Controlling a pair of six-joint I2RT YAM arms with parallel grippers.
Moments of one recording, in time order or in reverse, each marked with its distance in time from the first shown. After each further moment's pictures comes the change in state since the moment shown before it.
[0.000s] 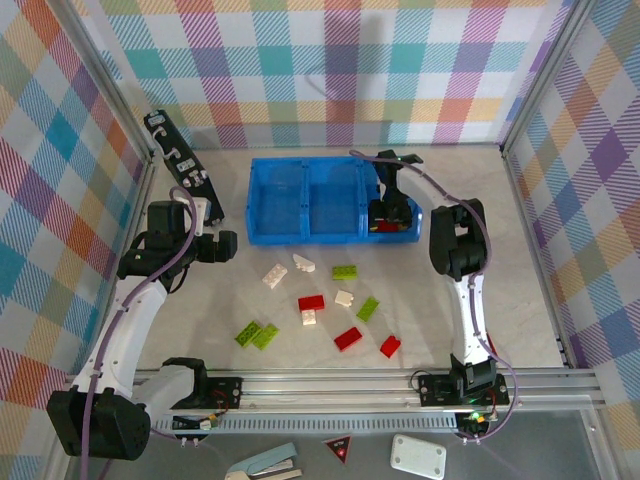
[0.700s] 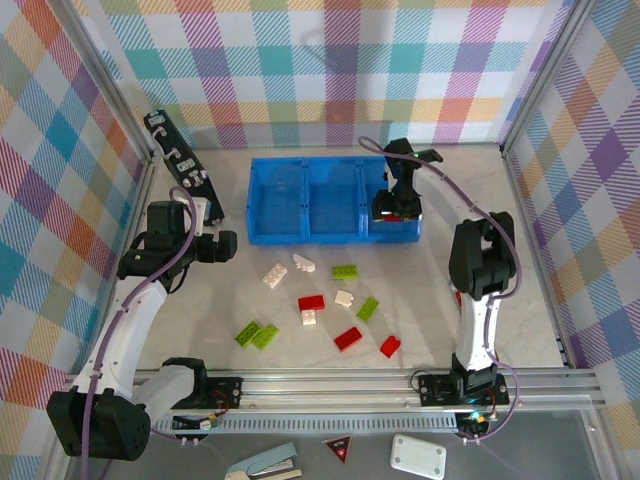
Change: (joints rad) left arm 0.000 -0.003 0.000 0.000 0.000 0.000; right arm 0.000 -0.257 -0.153 0.043 -0.011 -0.011
